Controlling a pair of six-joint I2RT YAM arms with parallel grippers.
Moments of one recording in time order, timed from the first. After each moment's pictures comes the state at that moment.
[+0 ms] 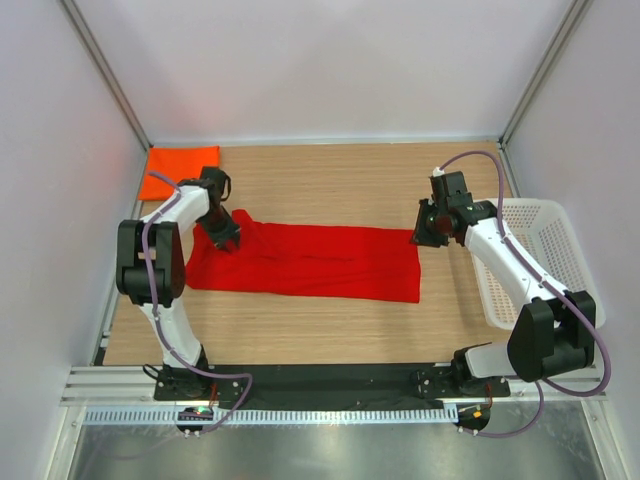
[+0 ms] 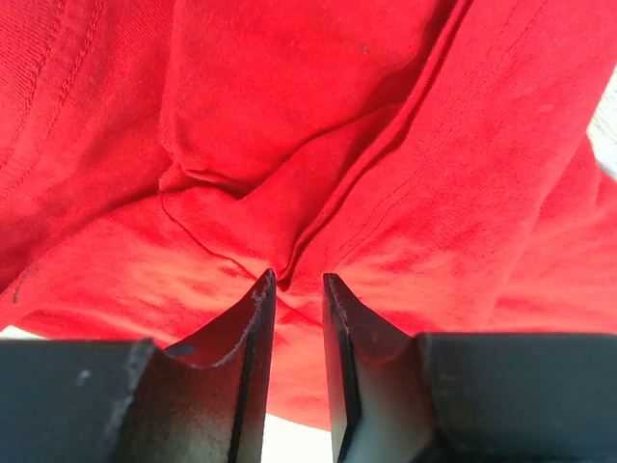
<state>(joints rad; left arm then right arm) -0.08 1.89 1.34 -0.85 -0.04 -0.71 0.21 1.37 1.08 -0.70 -0.04 0.43</state>
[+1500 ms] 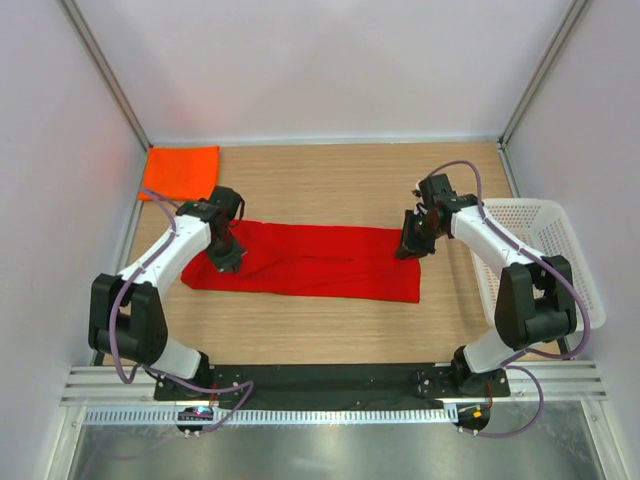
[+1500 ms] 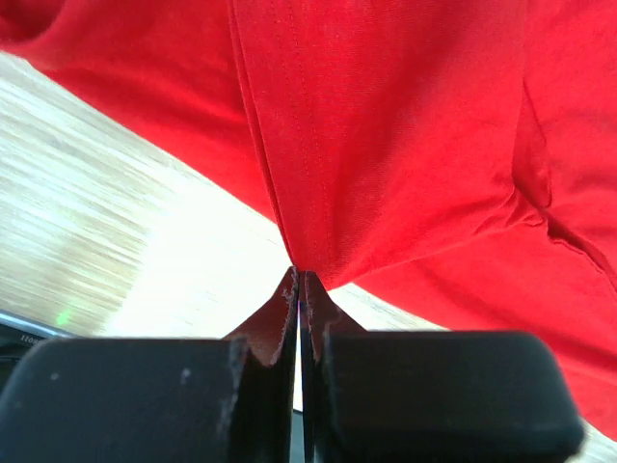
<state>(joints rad) -0.26 1.49 1.11 -0.99 -0.16 -0.89 0.22 1.55 1.10 -0.75 -0.25 0.43</state>
